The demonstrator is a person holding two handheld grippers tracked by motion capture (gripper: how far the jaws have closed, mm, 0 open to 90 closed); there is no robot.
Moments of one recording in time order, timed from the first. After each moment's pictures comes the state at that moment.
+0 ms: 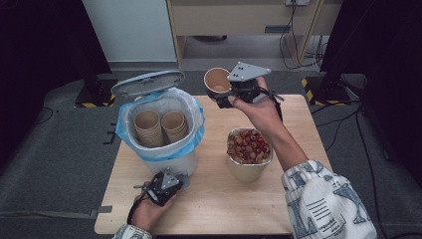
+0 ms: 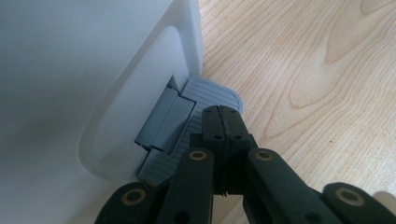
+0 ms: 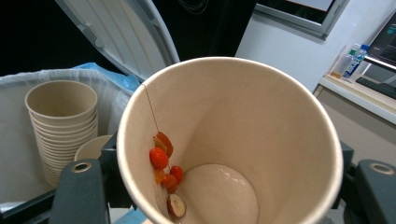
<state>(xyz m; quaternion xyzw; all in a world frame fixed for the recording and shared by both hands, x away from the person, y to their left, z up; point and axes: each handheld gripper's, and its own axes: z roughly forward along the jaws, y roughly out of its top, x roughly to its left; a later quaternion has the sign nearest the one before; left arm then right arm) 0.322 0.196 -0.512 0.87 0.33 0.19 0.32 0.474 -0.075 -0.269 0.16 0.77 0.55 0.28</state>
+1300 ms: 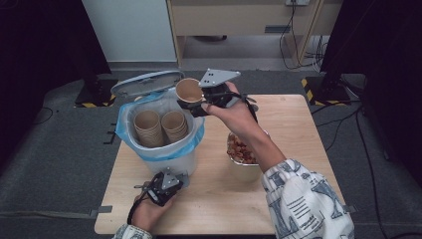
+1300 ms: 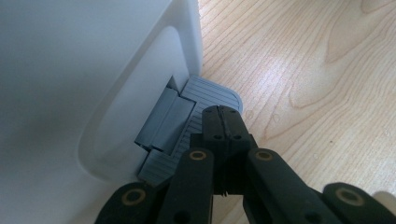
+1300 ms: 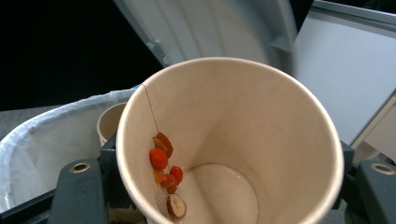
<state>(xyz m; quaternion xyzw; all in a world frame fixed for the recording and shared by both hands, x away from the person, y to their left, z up) 0.322 0.196 -0.512 0.87 0.33 0.19 0.32 0.466 -0.011 -0.280 0.12 0.79 0.57 0.19</state>
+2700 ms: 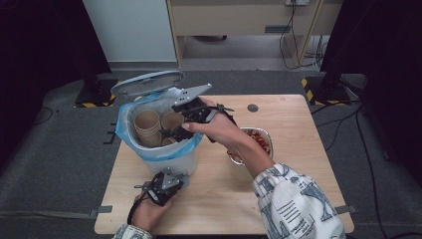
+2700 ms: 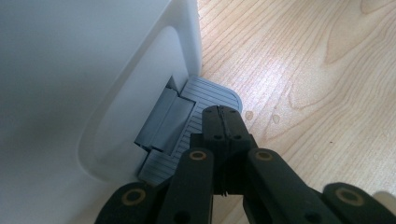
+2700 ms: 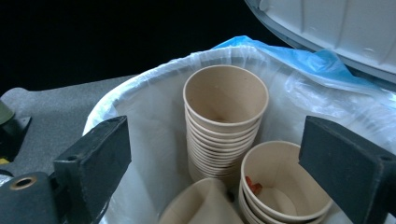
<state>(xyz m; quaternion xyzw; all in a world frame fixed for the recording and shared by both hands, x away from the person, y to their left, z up) 0.322 0.195 -0.512 0.87 0.33 0.19 0.32 0.447 0.036 -0.309 0.11 0.84 0.52 0.07</state>
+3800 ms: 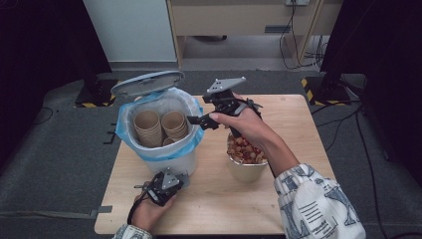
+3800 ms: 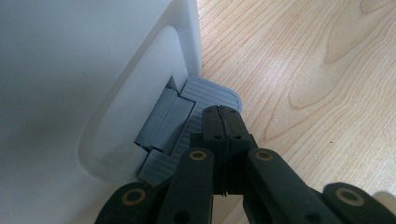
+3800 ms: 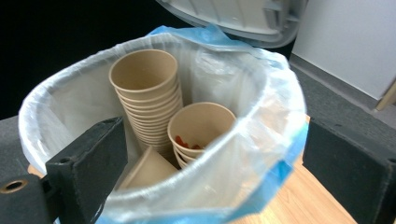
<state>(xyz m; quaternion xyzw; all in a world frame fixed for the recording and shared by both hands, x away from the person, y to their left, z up) 0.322 0.195 -0.512 0.87 0.33 0.19 0.32 0.468 -0.034 -0.308 0.21 0.82 0.53 0.09</state>
